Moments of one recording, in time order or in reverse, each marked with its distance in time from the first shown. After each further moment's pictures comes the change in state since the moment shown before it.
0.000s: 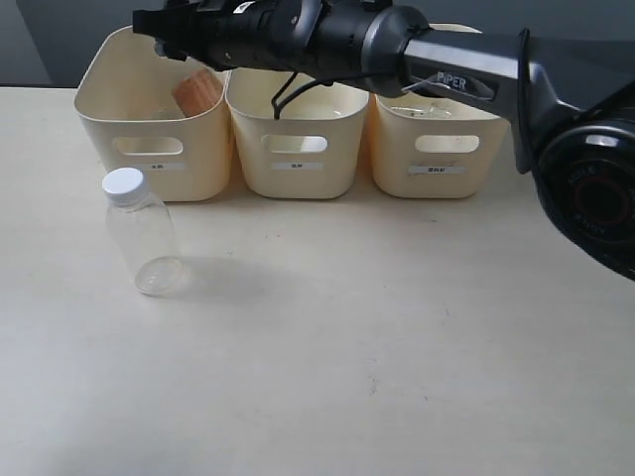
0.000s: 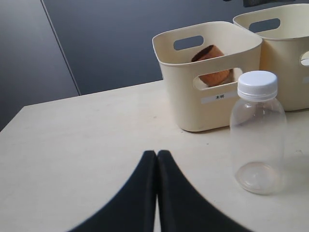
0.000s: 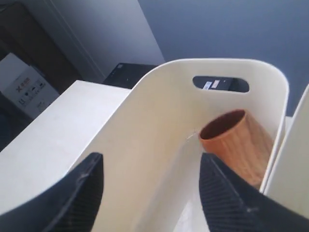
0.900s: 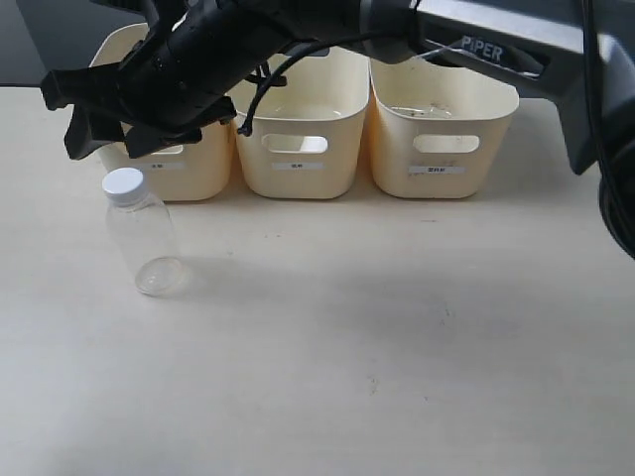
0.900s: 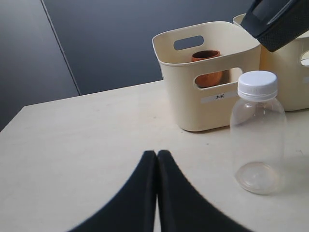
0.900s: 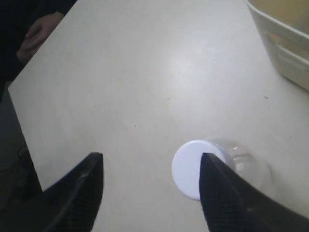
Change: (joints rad) left arm 0.000 0.000 0.000 0.000 0.000 0.000; right arm 0.087 -0.128 -0.003 -0.005 0.713 0.069
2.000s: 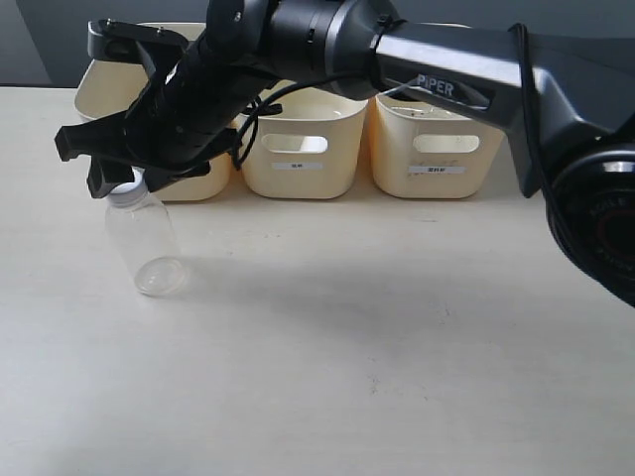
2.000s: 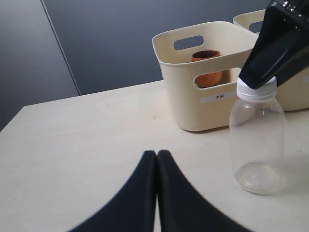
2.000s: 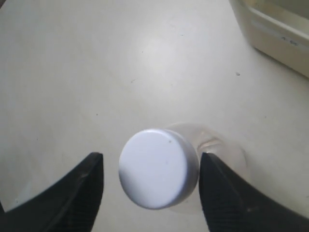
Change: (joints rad) left arm 0.000 0.000 0.000 0.000 0.000 0.000; right arm 0.033 0.068 0.000 -0.138 -0.032 0.104
